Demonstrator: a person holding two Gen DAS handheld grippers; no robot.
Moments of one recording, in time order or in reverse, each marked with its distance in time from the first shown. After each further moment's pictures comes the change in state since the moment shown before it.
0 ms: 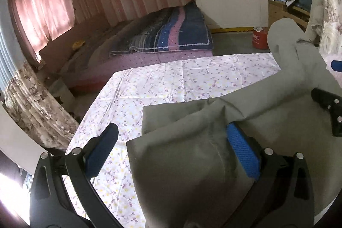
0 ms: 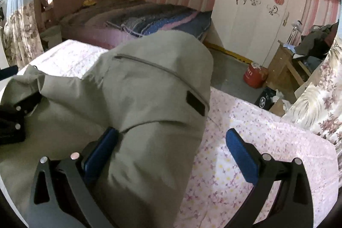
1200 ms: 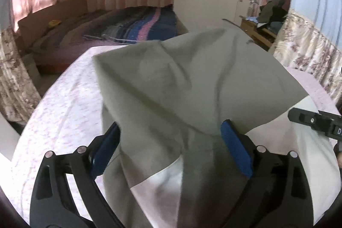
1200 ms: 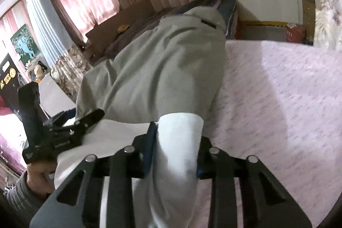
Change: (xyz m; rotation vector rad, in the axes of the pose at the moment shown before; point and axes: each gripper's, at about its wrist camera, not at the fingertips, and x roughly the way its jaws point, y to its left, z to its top) left arm -0.086 -0.015 -0.063 -0.153 -0.017 -0.312; right arm -0.102 -0.028 -0.085 0.277 0.016 0.411
